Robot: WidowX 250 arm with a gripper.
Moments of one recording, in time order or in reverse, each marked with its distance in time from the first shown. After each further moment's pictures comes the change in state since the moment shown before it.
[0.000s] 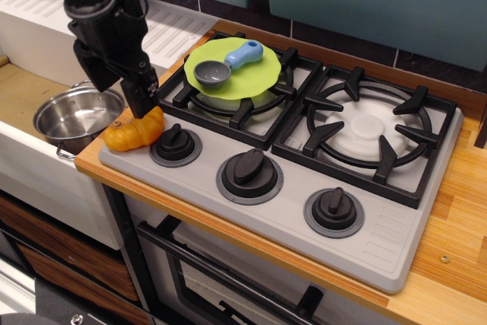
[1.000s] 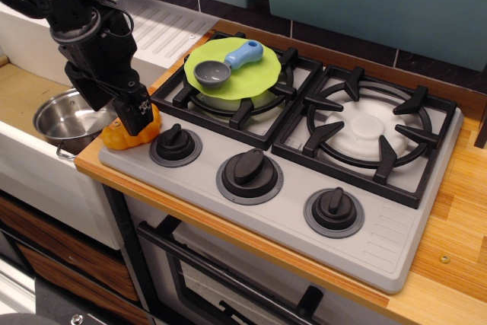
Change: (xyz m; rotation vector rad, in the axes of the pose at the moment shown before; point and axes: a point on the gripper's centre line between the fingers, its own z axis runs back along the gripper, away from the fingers) arm -0.012 -0.007 -0.009 -0.052 -0.024 0.013
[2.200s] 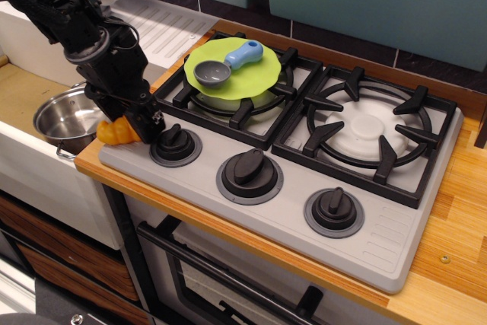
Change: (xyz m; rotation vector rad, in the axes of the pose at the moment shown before) arm 0.007 -0.010 -0.026 -0.103 -0.039 0.005
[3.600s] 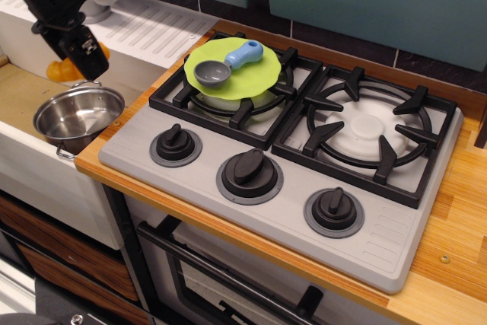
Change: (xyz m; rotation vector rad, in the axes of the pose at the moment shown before) arm 0.006 0.082 0.036 -0.117 0.006 -0.071
